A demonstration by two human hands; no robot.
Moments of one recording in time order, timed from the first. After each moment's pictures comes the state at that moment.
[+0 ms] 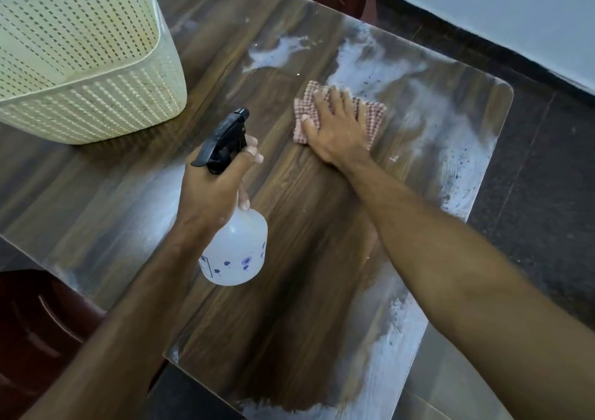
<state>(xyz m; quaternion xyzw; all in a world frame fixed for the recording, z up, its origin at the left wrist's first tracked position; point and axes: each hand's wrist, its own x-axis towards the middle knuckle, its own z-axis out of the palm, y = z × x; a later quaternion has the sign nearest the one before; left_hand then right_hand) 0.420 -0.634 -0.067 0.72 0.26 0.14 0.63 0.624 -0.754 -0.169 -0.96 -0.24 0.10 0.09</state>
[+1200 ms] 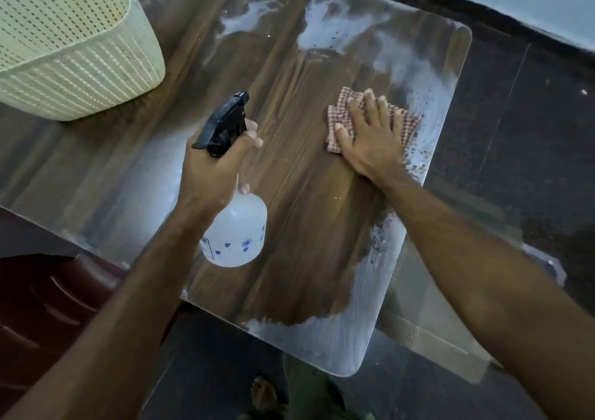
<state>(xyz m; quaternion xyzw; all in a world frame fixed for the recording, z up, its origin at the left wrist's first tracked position) 0.371 -0.676 -0.049 0.76 0.21 0.10 0.61 0.535 -0.886 -0.170 -0.98 -0.16 0.07 0.08</state>
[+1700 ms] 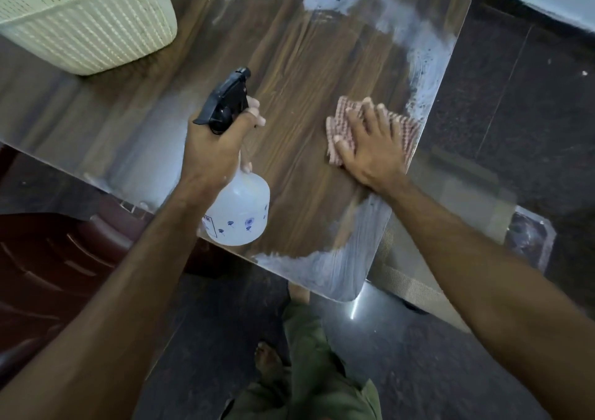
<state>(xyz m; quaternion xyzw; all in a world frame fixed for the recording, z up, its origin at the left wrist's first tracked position) 0.299 -0.692 -0.036 0.74 0.20 0.11 0.63 0.425 -0.915 -0.169 -0.98 -0.19 0.08 0.07</state>
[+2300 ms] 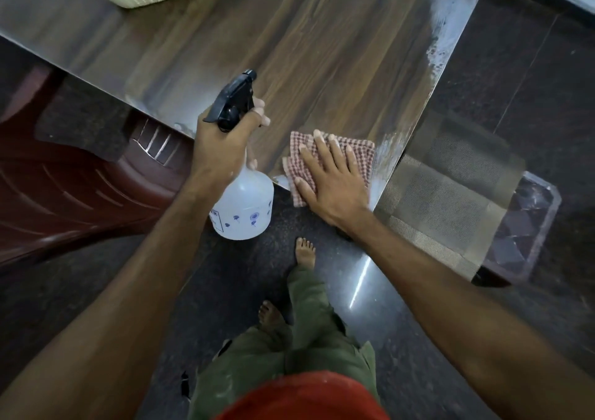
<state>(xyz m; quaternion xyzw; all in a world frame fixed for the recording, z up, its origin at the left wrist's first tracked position) 0.165 -0.715 -0.034 0.74 0.23 0.12 0.62 0.223 -0.895 -0.171 -0.93 -0.33 0.11 0.06</state>
